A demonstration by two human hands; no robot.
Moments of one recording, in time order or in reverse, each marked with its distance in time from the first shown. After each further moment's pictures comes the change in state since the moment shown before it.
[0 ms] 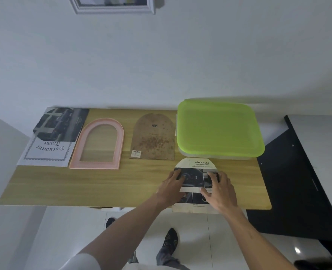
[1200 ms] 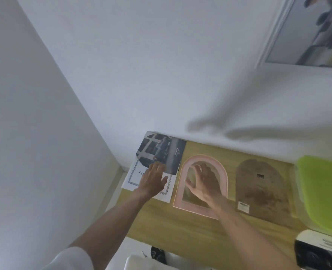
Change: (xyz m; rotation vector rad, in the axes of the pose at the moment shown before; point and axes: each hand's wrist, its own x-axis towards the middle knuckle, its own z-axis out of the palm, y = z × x) left_hand -0.119 -0.419 -0.197 -0.020 0.413 -0.379; right_hand 0.133 -0.476 0.001 0.057 0.012 -0.491
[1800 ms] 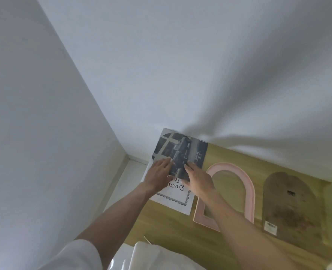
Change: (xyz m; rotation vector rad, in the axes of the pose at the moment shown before) left_hand 0.056 -0.086 0.003 0.045 -0.088 0.132; right_hand 0.100 -0.073 0.044 -0.106 -0.317 -0.124
